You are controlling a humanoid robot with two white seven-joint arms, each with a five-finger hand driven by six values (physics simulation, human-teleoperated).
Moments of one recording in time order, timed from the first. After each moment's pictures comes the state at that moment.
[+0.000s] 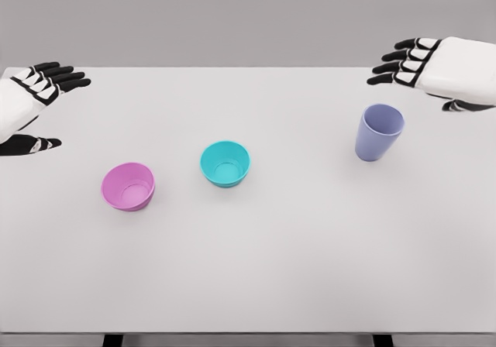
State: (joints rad) left arm -0.09 0.88 -0.01 -1.66 -0.44 -0.61 -0.11; right arm -0.62 -1.04 0.35 -1.75 0.37 -0.61 0.61
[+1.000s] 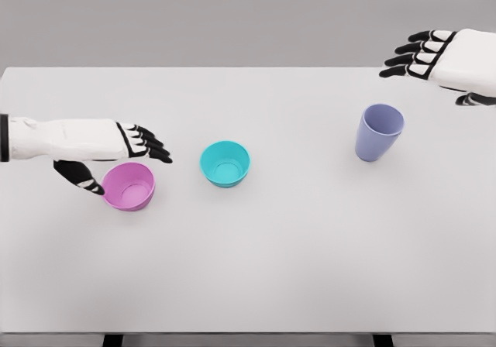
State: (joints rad) left arm -0.82 1.08 -0.92 -1.65 0.00 -0.61 -0.60; right arm -0.63 -1.07 0.34 -1.74 0.36 -0.61 0.61
